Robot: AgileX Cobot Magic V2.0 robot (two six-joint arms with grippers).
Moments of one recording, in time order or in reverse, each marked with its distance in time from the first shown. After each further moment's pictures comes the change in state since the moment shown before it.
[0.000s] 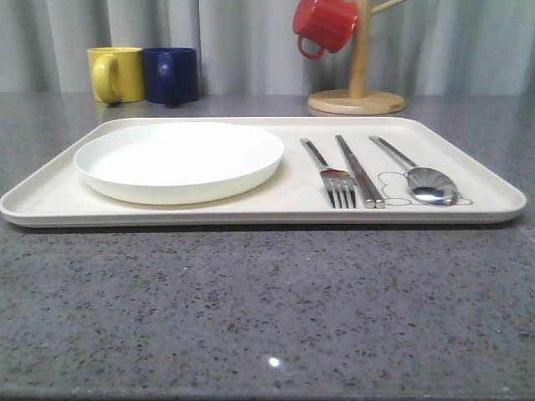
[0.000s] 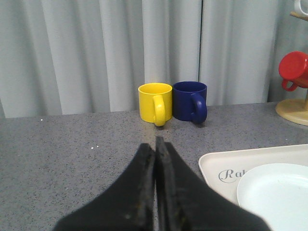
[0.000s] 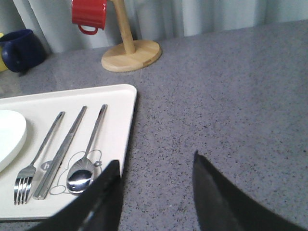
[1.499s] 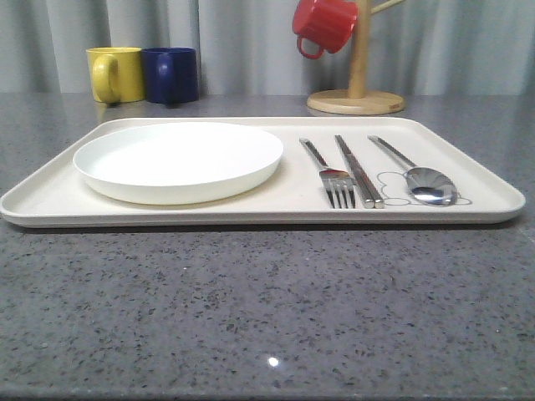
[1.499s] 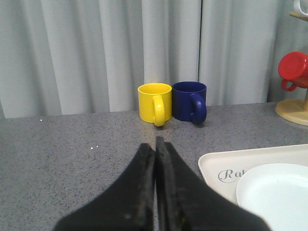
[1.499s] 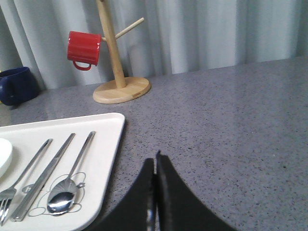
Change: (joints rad) left arm 0.000 0.000 0.000 0.000 0.000 0.000; right arm -0.068 -0.201 0.196 -0.022 -0.163 0.000
